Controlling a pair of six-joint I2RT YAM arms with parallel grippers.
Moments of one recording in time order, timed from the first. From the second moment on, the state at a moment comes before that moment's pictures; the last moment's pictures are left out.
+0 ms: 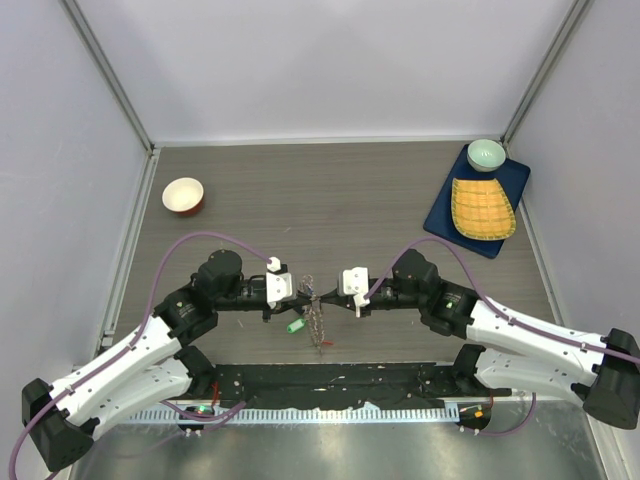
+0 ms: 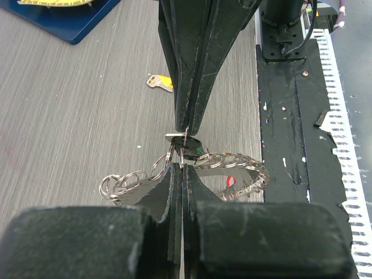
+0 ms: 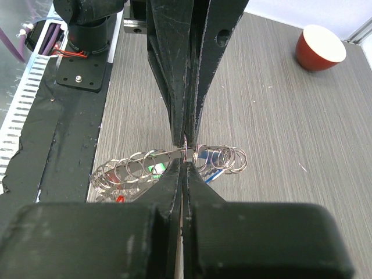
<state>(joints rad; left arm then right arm) -0.79 0.75 0.61 -0.21 0.63 0.37 0.99 0.94 0.64 0.08 -0.49 -0.43</state>
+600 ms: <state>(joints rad) -0.78 0.75 0.61 -0.21 0.63 0.36 0.99 0.96 0.64 0.08 -0.48 -0.43</state>
